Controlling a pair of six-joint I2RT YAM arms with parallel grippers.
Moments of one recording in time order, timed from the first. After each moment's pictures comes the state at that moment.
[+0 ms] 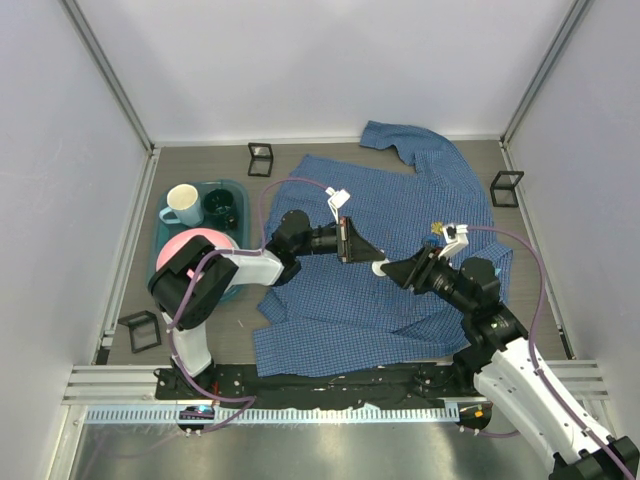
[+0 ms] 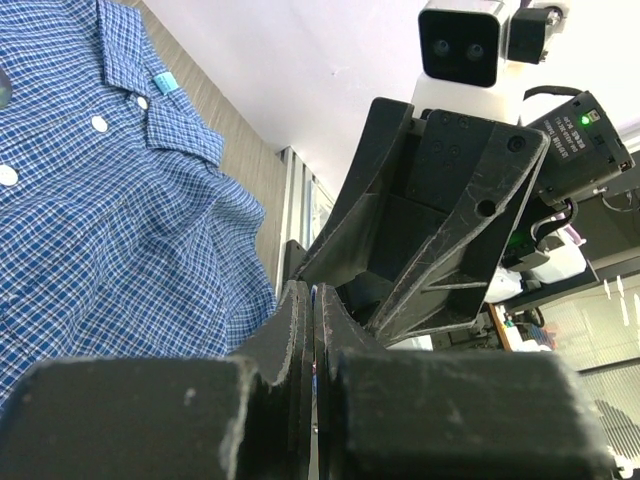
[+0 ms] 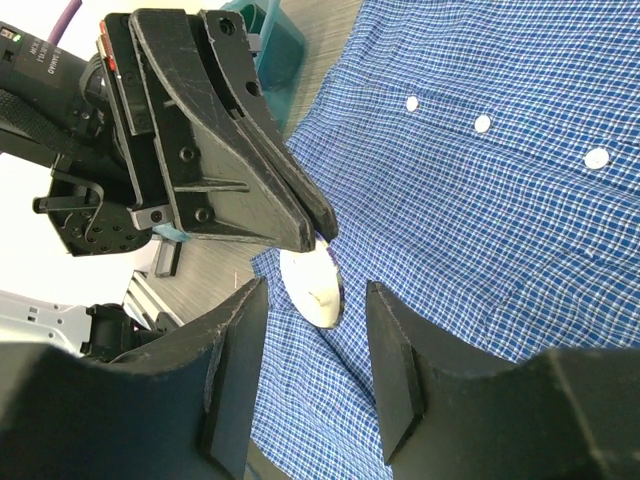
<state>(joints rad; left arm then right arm) -0.74 1.84 0.89 1.04 0.77 -1.03 0.39 0.52 0.36 -0.05 -0.32 0.74</state>
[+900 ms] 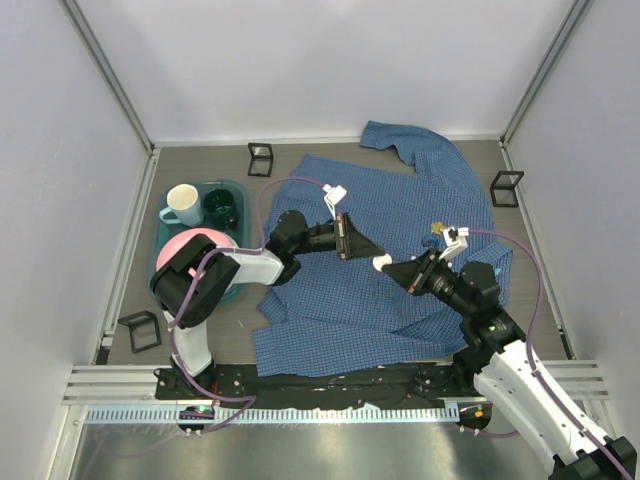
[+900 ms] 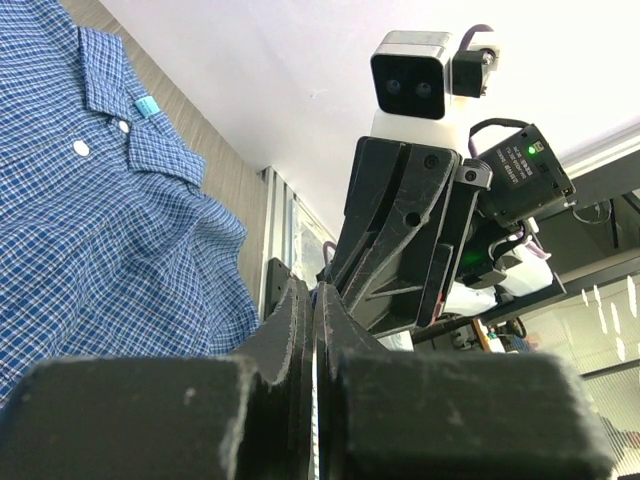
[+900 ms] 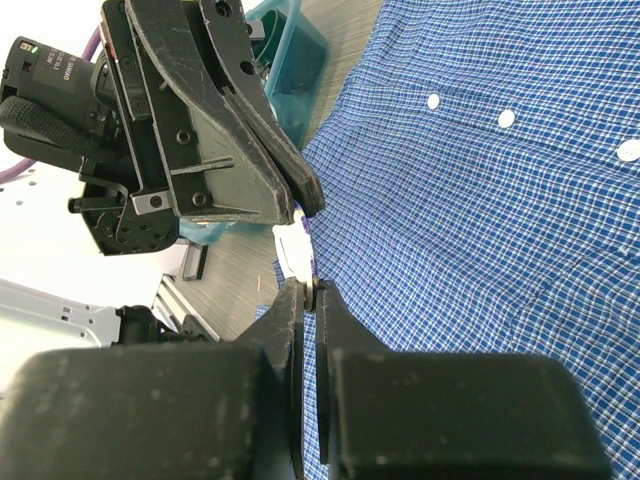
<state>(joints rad) -0.73 1.85 0.88 1.13 0.76 -1.10 0.39 0.49 0.31 0.03 -0.35 0.81</state>
